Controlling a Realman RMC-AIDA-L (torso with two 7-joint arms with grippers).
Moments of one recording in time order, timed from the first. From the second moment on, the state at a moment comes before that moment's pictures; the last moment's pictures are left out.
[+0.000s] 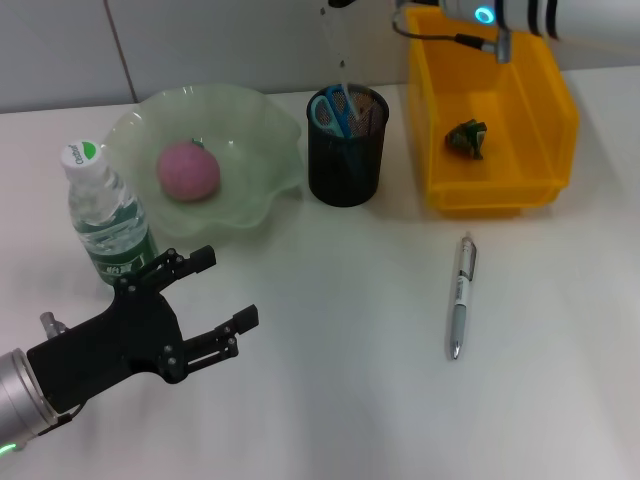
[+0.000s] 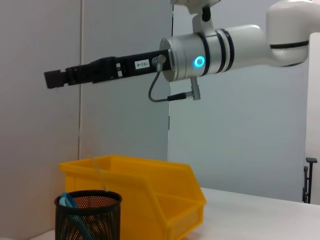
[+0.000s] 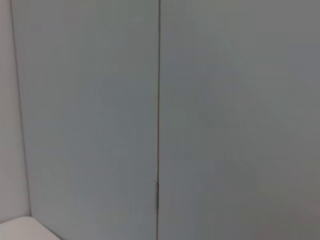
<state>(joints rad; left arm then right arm) -0.41 -2.07 0.87 0.24 1.55 1.57 -0.70 0.77 2.08 -1.21 -0.89 -1.69 -0.72 1.72</state>
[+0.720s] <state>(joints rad) -0.41 -2.07 0.87 0.24 1.55 1.57 -0.70 0.82 2.08 -1.22 -0.70 -1.53 -0.65 1.54</state>
